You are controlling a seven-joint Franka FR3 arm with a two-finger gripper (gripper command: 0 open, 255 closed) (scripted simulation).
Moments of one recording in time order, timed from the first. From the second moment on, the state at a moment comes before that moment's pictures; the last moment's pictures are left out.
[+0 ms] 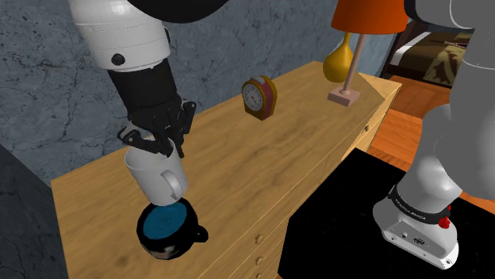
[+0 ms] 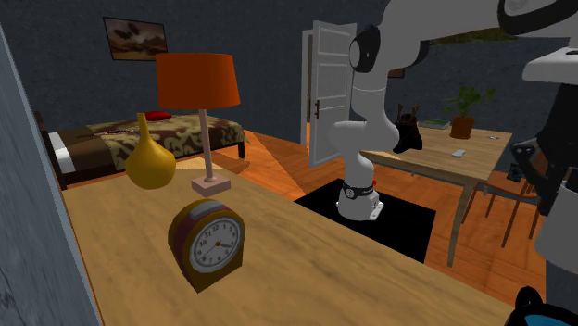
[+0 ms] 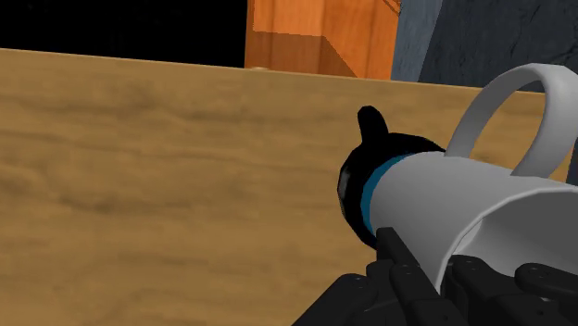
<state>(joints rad) 0.52 0.25 0.45 -1.46 -0.08 1.66 0.81</state>
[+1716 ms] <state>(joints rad) 0.55 0.30 0.45 -1.64 -0.11 1.89 0.86</state>
